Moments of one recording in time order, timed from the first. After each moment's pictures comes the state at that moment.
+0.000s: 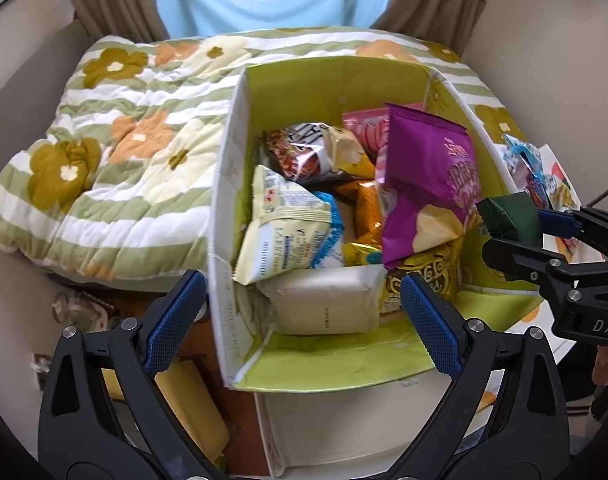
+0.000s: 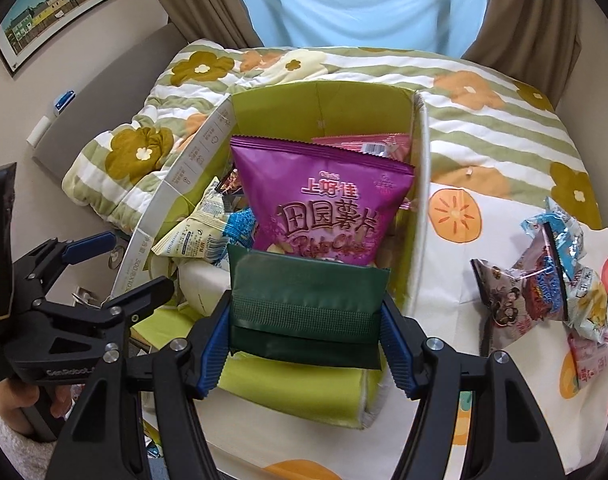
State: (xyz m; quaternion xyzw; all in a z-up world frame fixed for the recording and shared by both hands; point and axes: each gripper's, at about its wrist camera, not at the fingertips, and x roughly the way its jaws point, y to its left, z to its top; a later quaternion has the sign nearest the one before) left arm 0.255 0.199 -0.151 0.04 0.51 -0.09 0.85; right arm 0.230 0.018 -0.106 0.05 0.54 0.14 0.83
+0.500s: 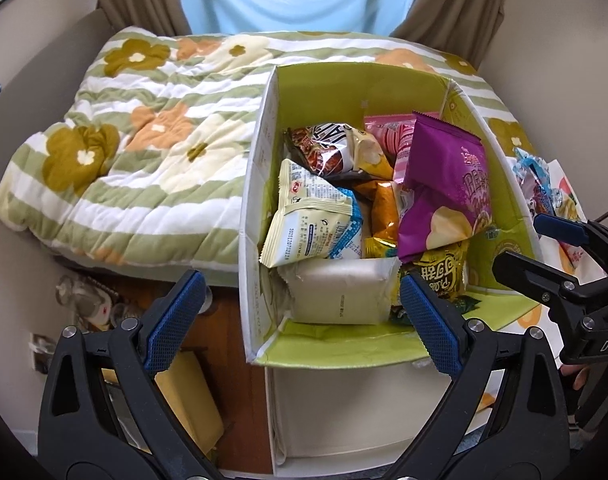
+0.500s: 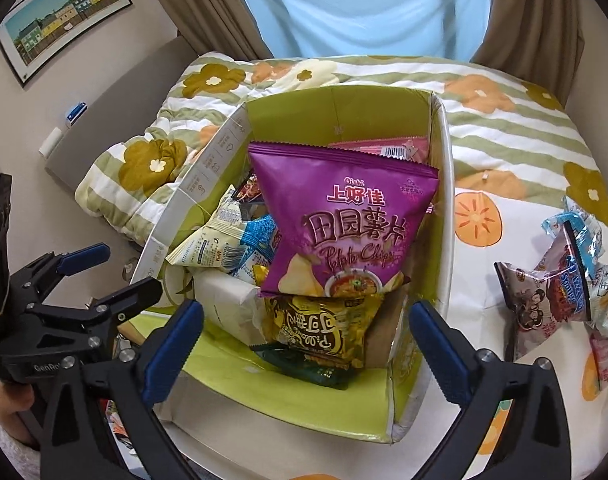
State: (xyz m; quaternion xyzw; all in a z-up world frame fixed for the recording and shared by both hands) left arm 0.240 0.213 -0.143 0.02 0.51 -0.06 0.86; right arm 0.220 0.019 -0.107 0.07 0.51 0.15 0.84
